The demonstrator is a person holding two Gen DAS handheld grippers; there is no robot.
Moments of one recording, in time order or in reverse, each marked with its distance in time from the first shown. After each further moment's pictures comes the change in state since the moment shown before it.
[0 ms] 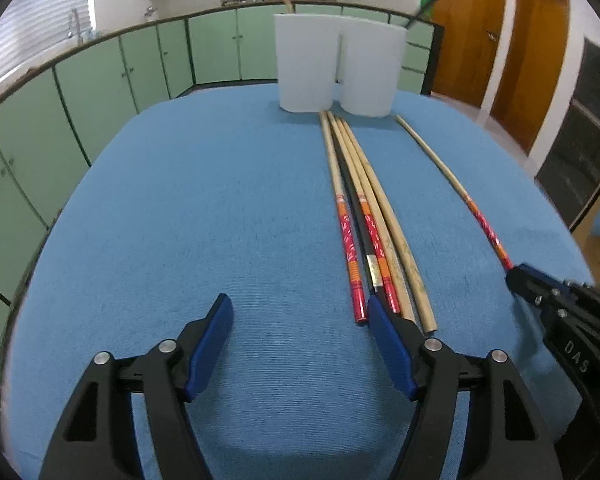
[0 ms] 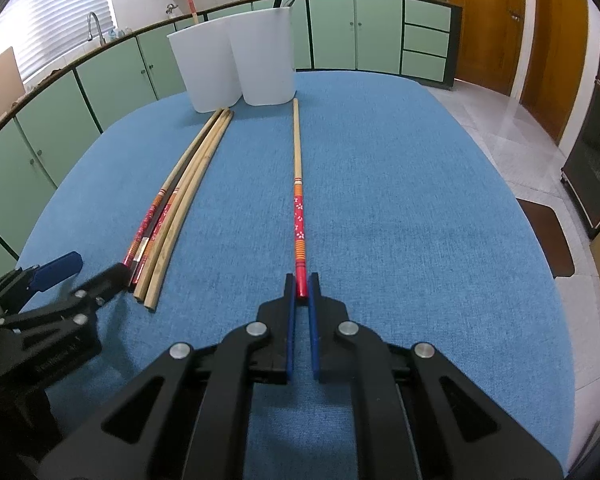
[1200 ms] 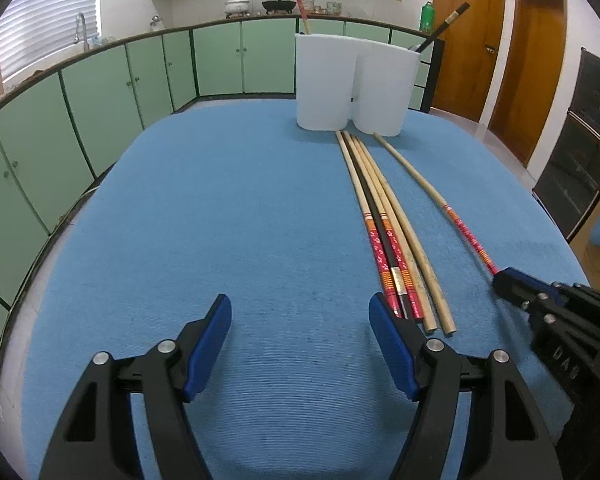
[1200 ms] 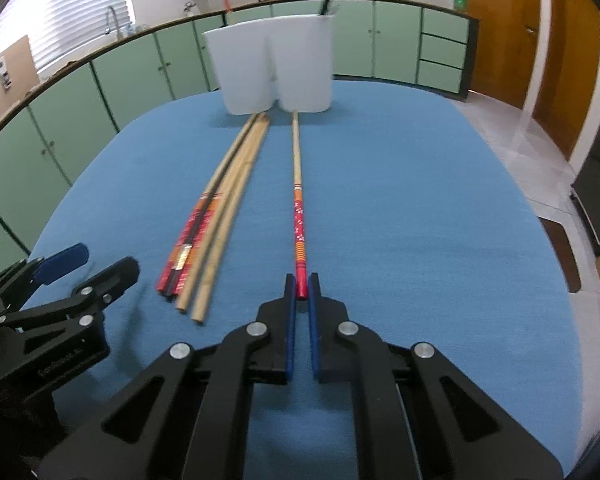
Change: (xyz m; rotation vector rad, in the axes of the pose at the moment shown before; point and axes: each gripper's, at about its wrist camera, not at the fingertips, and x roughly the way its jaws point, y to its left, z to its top) left arm -0.015 0.027 -0.003 -0.026 -0.059 -0.024; right arm -0.003 0.026 0.004 -0.035 -0.022 0.020
